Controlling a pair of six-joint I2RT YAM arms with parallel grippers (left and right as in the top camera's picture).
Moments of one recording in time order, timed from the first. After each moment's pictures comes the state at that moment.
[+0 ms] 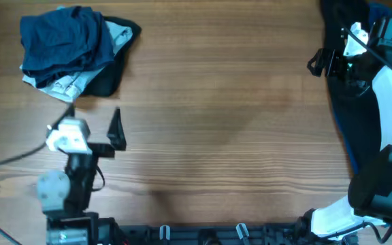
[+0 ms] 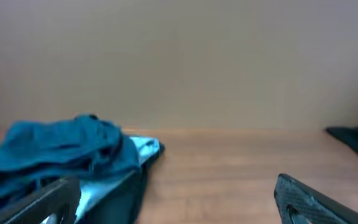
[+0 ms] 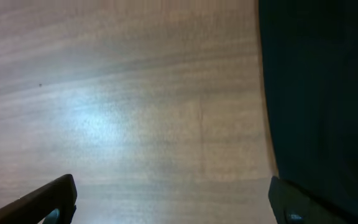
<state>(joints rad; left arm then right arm) 0.08 0.35 0.35 -0.01 0.20 -0.09 -0.28 1.76 1.48 -0.84 -0.28 -0.05</state>
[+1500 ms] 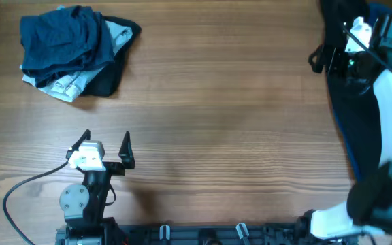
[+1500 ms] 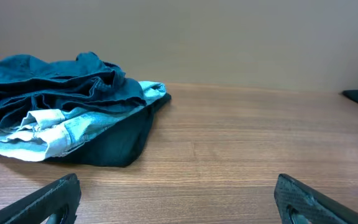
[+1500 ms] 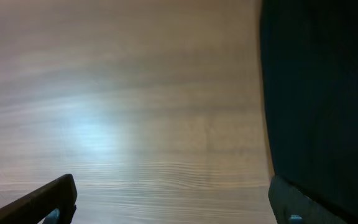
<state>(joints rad) 0.08 0.01 0.04 -0.13 0.18 -0.10 -0.25 1.66 1.48 -0.82 -0.28 -0.05</state>
